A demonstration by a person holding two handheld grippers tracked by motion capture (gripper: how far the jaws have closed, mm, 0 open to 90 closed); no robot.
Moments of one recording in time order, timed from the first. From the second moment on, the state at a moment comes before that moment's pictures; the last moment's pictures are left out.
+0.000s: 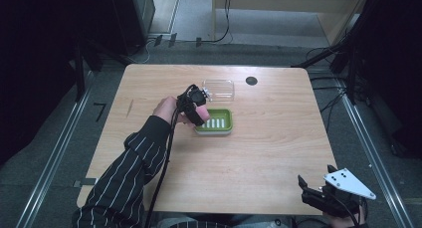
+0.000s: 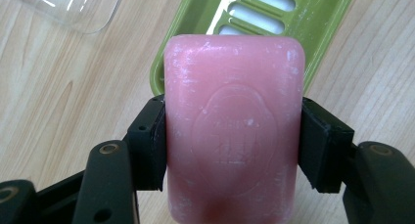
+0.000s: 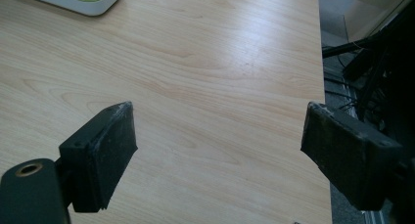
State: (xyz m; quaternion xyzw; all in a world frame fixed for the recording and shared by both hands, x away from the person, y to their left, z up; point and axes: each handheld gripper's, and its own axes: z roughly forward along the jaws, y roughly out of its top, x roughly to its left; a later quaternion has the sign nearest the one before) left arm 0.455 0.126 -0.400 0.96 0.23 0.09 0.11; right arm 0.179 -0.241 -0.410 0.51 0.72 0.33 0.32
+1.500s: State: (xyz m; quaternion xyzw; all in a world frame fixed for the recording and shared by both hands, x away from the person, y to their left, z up) left arm 0.471 0.074 -0.423 0.99 0.11 0.08 0.08; right arm 0.151 -0.260 -0.411 0.55 0.70 0.31 0.33
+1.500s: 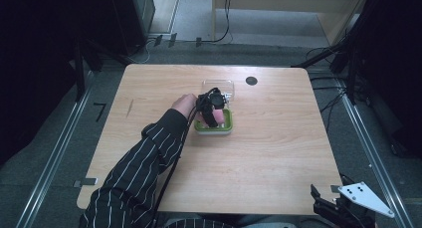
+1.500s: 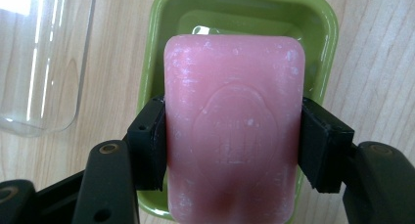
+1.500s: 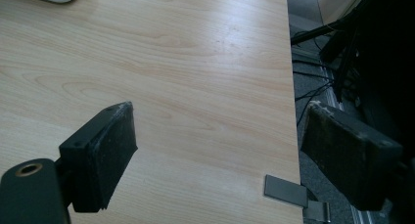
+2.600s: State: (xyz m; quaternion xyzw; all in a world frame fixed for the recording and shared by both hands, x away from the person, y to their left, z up) left arm 0.475 0.073 -0.435 0.99 0.09 0.09 0.07; right arm 0.149 -0.260 -0.411 0.55 0.70 0.31 0.33
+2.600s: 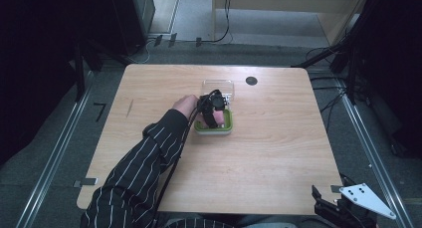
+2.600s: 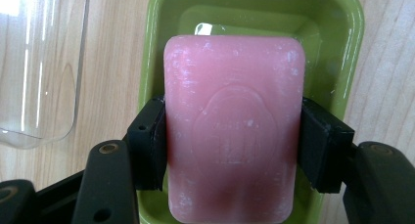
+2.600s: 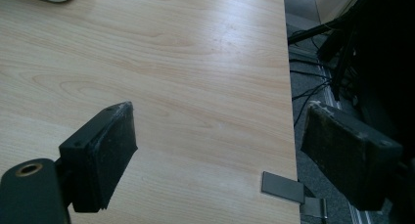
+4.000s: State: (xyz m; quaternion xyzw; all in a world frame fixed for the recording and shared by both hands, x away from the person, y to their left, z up) left arm 0.474 0.100 -0.416 0.97 0.20 0.08 0.10; right arm 0.166 -0.260 -0.414 0.54 0.71 0.32 0.32
